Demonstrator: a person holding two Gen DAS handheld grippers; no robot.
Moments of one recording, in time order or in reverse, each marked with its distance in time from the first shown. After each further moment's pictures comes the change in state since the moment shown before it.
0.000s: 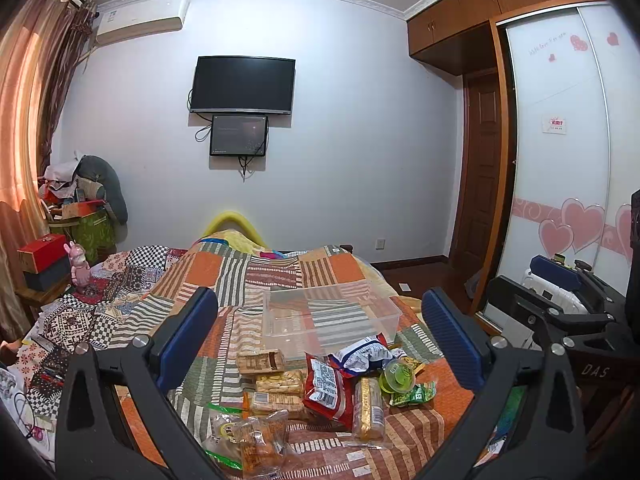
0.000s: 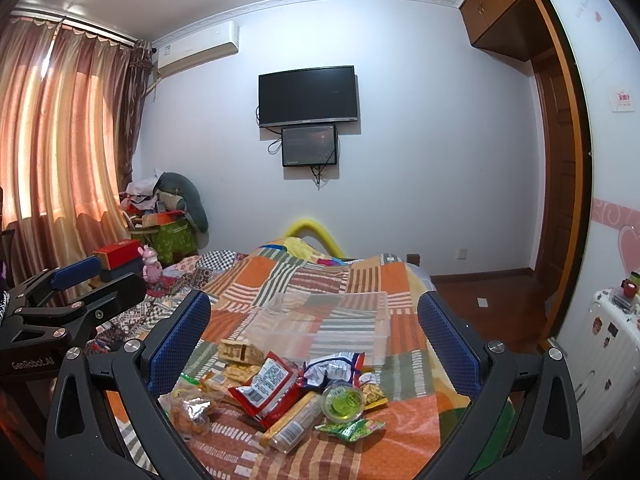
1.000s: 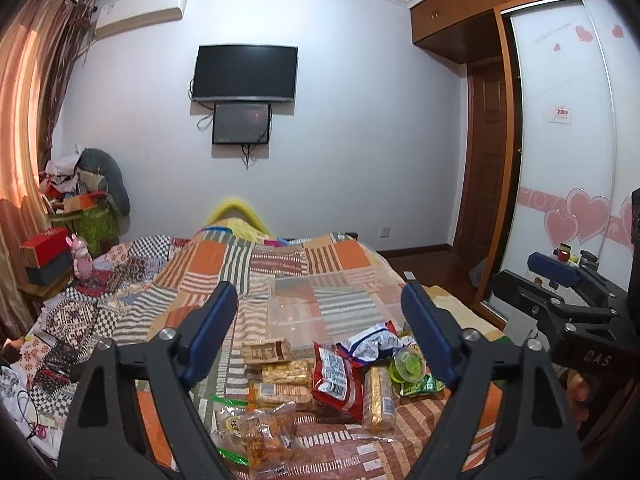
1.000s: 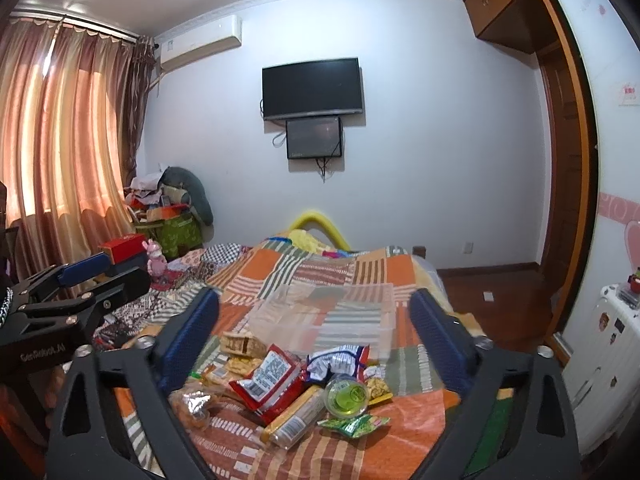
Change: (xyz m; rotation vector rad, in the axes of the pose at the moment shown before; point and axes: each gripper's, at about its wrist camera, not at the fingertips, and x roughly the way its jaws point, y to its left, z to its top) left arm 0.015 0.011 -0.009 0.003 0.056 0.009; right arm 0.012 -0.006 -0.008 0.006 0.037 0.029
